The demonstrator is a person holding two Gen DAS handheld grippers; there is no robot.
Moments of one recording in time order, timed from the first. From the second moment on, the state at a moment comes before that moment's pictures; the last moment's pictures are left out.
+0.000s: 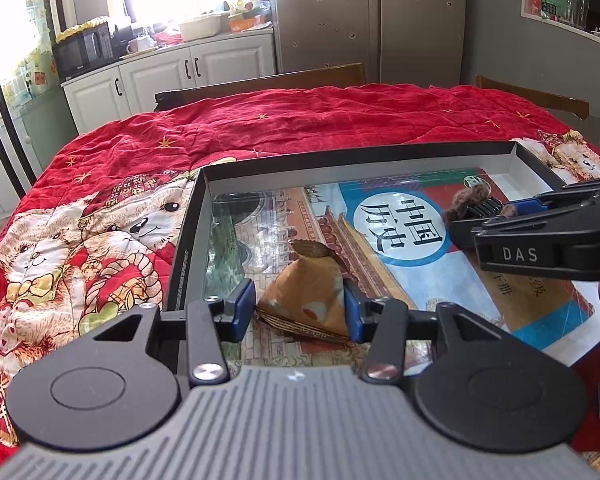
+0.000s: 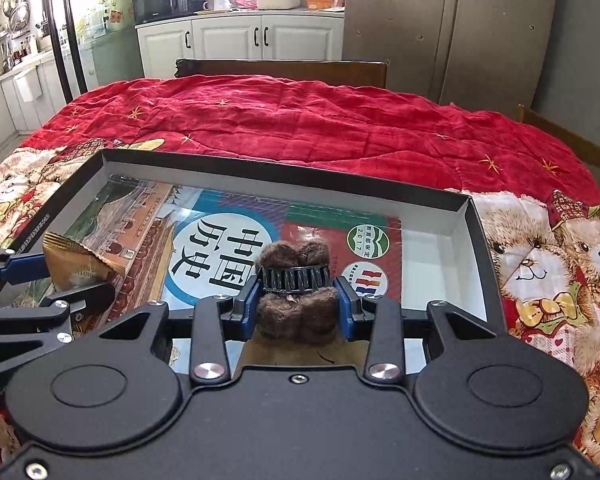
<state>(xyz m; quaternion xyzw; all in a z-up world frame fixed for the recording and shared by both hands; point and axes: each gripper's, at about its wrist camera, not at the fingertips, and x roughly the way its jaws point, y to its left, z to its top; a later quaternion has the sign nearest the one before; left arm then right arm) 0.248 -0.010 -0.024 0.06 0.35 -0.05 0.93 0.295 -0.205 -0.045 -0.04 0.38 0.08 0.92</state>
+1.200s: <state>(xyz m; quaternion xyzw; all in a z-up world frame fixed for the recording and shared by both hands) 0.135 -0.013 0.054 0.07 0.23 -0.10 0.97 0.151 -0.289 0.041 0.01 0.28 0.06 0.96</state>
